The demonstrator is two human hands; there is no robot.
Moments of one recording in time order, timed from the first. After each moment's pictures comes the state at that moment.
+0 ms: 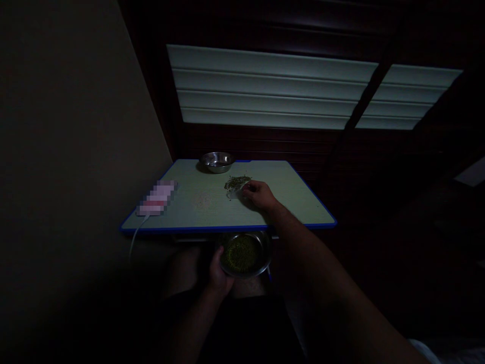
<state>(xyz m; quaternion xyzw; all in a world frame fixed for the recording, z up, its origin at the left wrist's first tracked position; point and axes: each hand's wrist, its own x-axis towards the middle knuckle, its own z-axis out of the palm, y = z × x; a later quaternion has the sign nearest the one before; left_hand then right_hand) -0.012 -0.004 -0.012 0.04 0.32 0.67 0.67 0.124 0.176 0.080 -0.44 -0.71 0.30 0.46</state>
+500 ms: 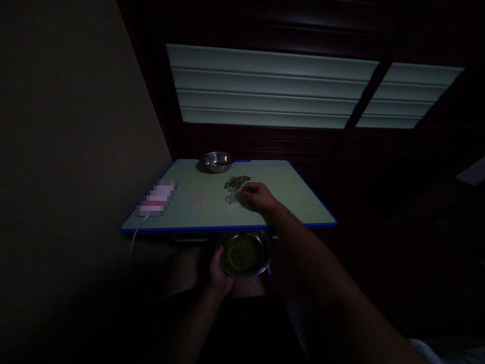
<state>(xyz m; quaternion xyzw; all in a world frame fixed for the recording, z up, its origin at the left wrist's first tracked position) -0.012 -0.005 -0.010 0.04 0.32 0.67 0.67 0.123 0.171 0.084 -0.41 -0.72 0.36 0.43</state>
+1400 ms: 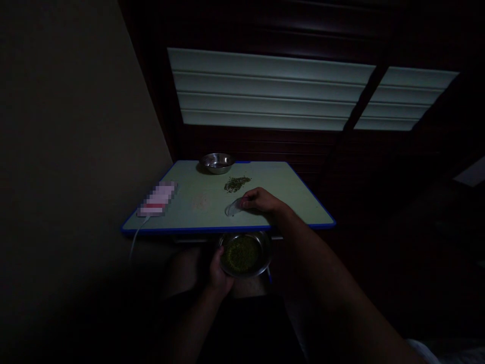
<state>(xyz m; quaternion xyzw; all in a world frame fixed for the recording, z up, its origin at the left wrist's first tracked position) -0.013 -0.004 -0.012 0.03 0.33 0.65 0.69 0.136 0.152 0.102 -0.39 -0.72 0.50 0.29</state>
